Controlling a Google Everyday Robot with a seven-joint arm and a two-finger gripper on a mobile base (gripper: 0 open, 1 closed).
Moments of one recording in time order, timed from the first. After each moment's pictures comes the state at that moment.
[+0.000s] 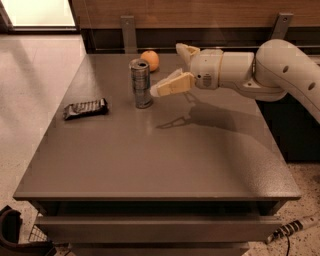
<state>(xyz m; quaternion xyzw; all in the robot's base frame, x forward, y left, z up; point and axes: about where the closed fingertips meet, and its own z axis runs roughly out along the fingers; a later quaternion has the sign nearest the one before) 0.640 -0.023 0.933 -0.46 0.61 0.33 0.57</state>
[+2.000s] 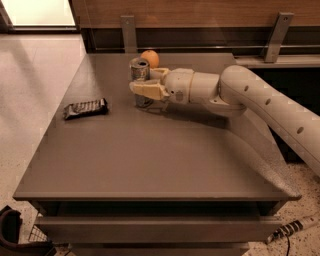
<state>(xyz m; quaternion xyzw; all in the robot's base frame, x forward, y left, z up) 0.659 0.041 0.881 -0.44 0.58 0.38 0.57</state>
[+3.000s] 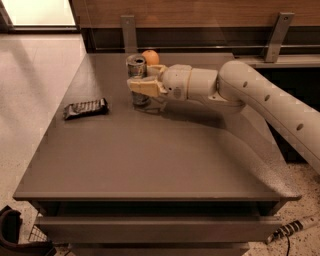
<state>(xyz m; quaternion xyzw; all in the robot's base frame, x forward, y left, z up) 0.656 0.047 0.892 -0.44 0.58 0.37 0.57</state>
